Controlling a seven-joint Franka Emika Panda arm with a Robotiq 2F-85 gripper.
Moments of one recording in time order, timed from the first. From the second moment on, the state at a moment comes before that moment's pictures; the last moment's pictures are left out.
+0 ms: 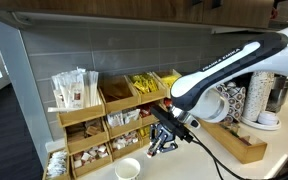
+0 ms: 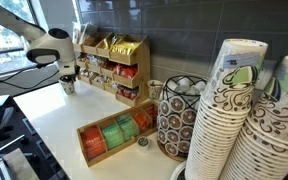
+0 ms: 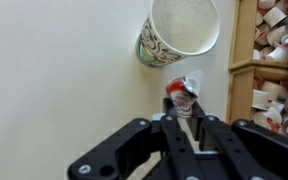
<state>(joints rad) 0.17 -0.11 0.24 -2.41 0.88 2.58 1.01</state>
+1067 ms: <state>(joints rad) 0.19 -0.11 0.27 -2.36 0.70 2.53 1.13</state>
